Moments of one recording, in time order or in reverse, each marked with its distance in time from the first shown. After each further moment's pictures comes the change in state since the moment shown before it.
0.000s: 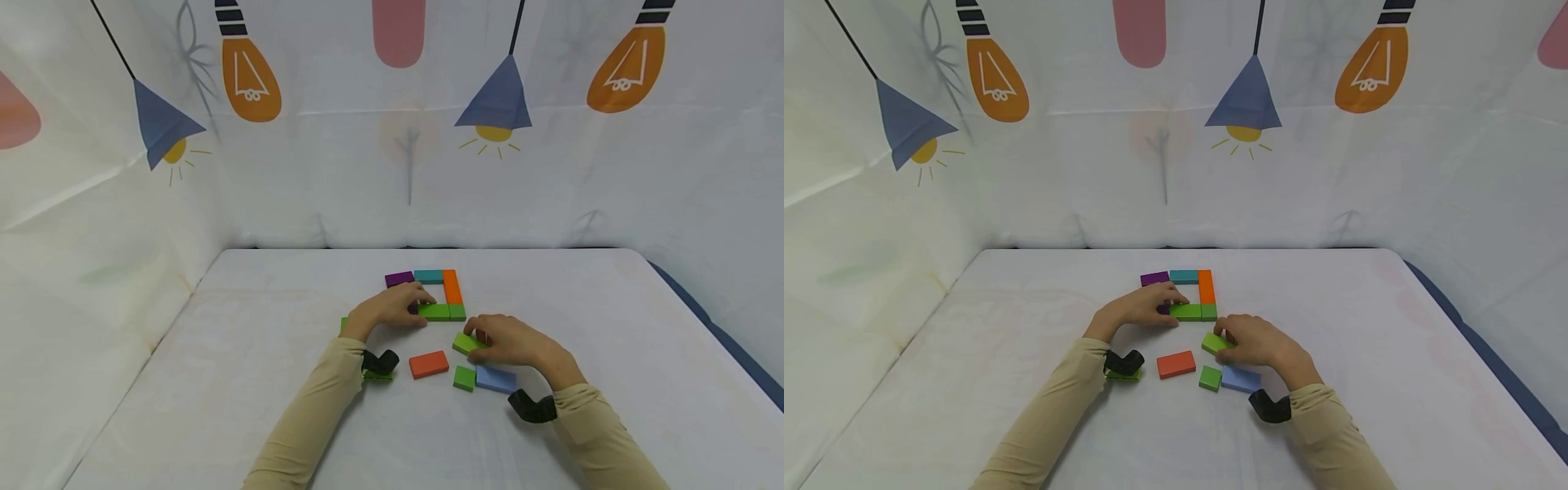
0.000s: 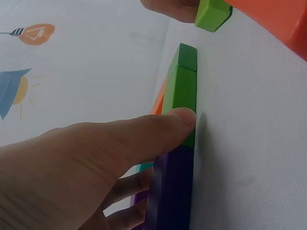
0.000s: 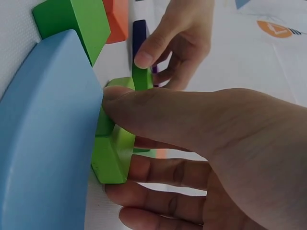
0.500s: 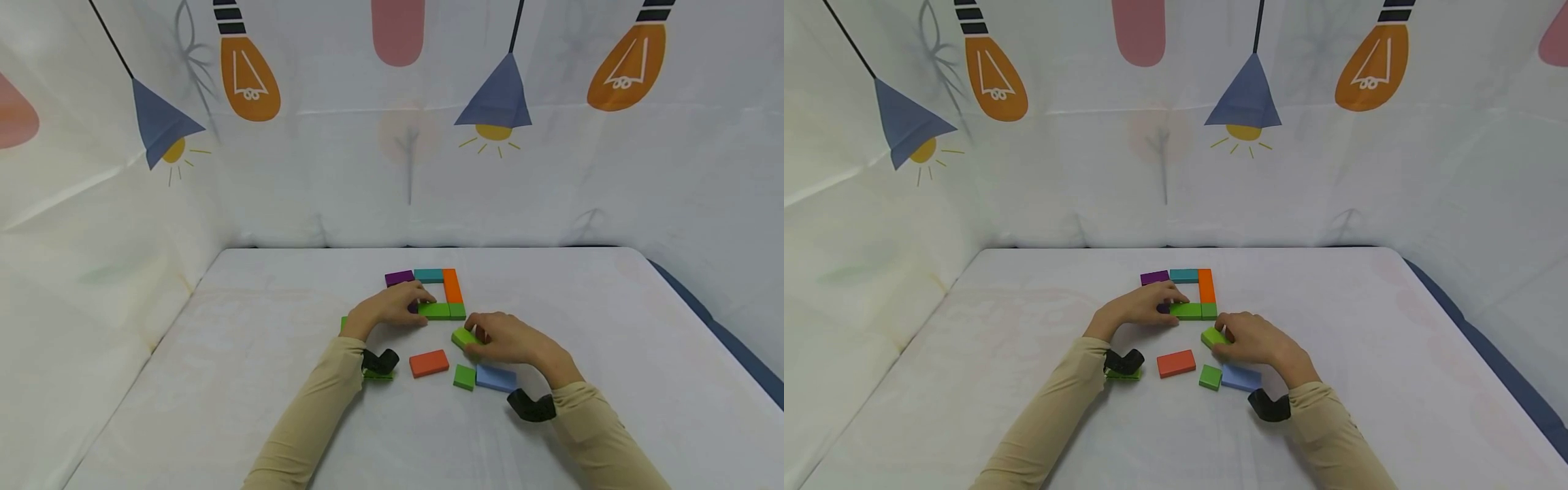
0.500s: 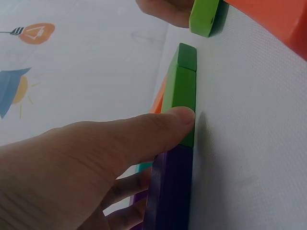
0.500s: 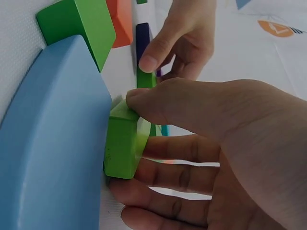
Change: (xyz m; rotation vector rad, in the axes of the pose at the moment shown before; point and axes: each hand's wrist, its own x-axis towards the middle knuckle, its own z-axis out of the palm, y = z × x) left_hand 0.000 0.001 -0.001 -0.012 -0.002 -0.009; right_hand 0.003 0.003 0.003 0.045 0.021 0.011
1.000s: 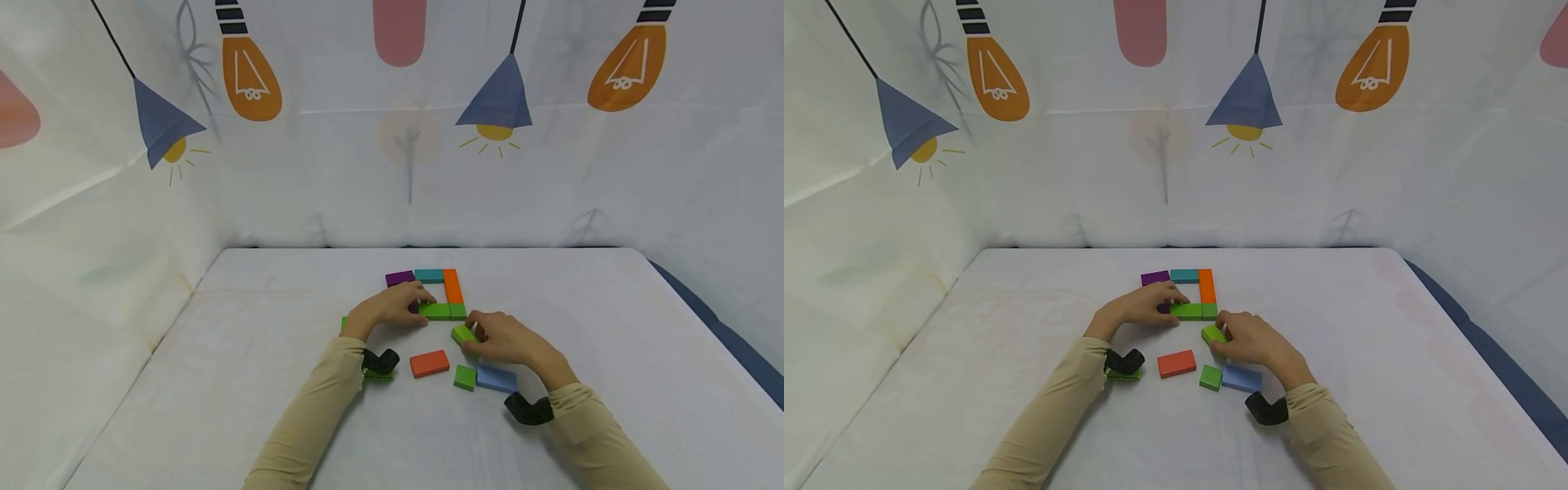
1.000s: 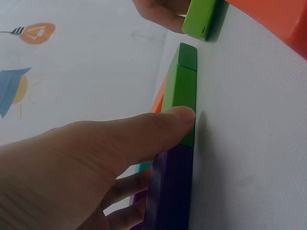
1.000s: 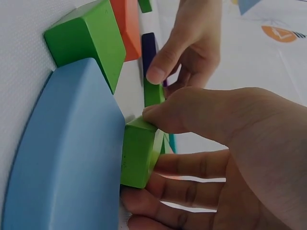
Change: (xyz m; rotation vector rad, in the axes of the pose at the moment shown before) left_hand -0.001 -0.003 0.001 -0.003 -0.002 0.005; right_hand 0.003 -0.007 0.006 0.024 0.041 0.110
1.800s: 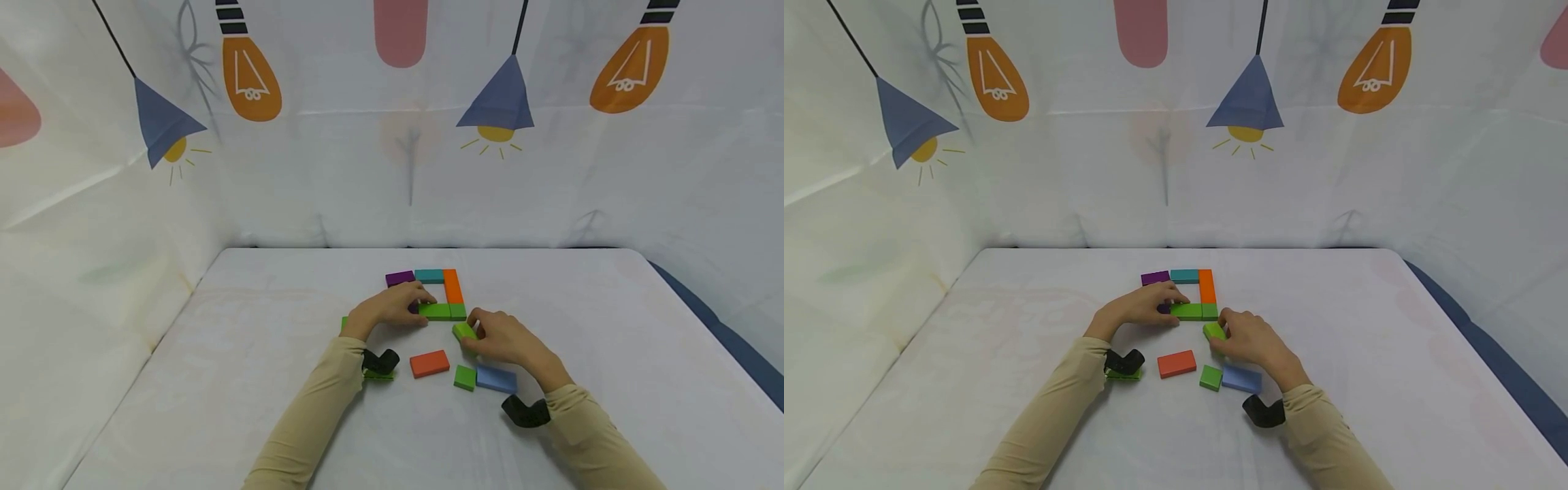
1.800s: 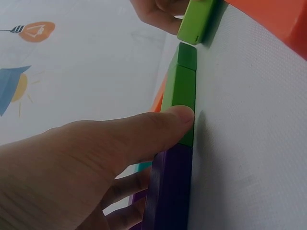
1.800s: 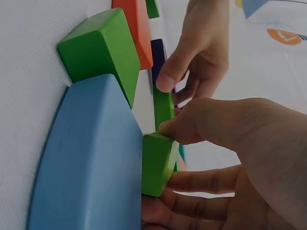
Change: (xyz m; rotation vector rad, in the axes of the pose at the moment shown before) left_hand 0.001 0.002 -0.001 -0.007 0.002 -0.013; right_hand 0.002 -0.001 0.001 0.020 0.044 0.075
